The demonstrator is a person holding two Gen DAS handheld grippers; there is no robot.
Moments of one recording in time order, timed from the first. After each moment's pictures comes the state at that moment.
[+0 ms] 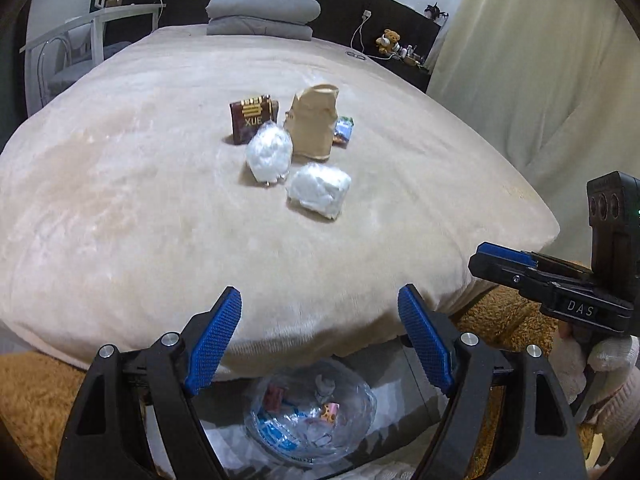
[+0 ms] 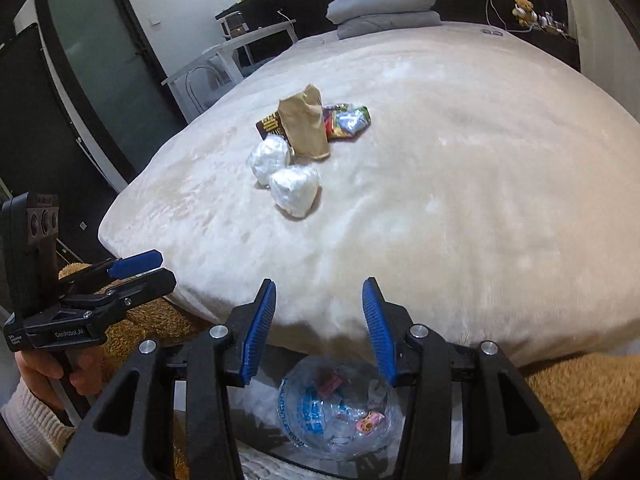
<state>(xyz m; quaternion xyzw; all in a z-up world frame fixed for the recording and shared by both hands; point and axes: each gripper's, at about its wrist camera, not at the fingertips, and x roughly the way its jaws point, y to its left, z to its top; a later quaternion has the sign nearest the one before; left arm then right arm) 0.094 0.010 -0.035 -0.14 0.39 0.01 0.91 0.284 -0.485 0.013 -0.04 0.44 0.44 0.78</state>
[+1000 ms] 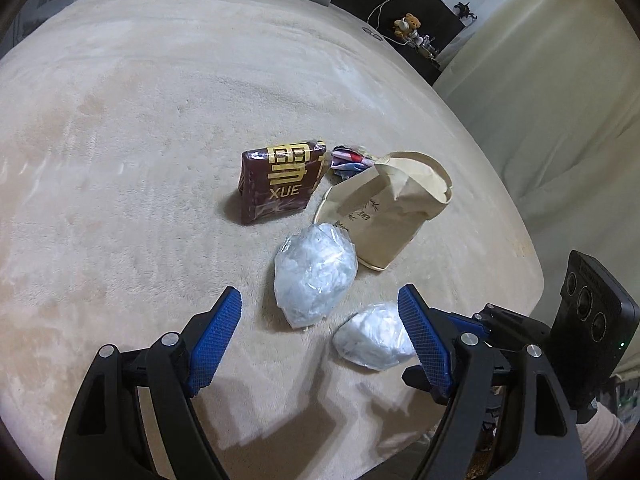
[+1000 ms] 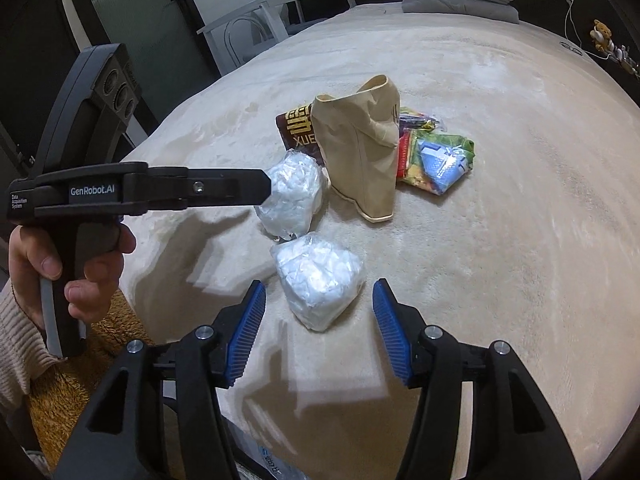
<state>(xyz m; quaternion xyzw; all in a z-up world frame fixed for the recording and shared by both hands) 0.257 0.114 -0.063 -0.25 0.46 -0.05 0.85 0.362 -0.346 -0.023 -0.12 0.47 0.50 0.72</state>
